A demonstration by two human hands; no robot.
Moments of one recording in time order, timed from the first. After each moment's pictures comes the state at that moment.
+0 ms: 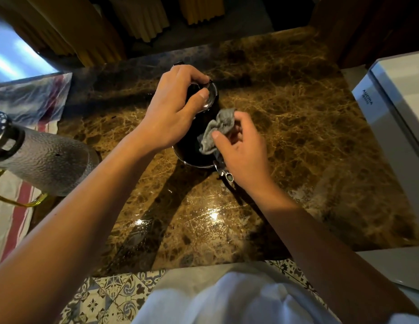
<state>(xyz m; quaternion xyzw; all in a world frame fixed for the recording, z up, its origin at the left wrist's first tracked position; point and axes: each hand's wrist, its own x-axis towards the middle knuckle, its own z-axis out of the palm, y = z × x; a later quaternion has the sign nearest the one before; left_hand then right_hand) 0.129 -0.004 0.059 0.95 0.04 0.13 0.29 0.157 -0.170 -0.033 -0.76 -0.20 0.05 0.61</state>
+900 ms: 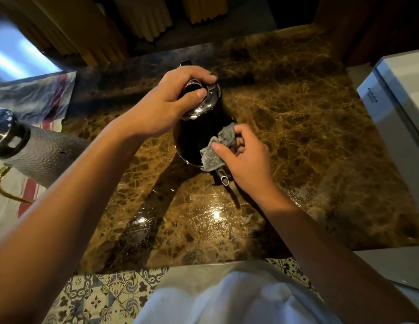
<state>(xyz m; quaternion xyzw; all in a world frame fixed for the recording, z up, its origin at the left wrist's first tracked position) 0.126 0.017 0.079 0.93 0.01 0.00 0.36 0.145 -0.178 -0.043 -0.78 -0.21 0.08 0.59</state>
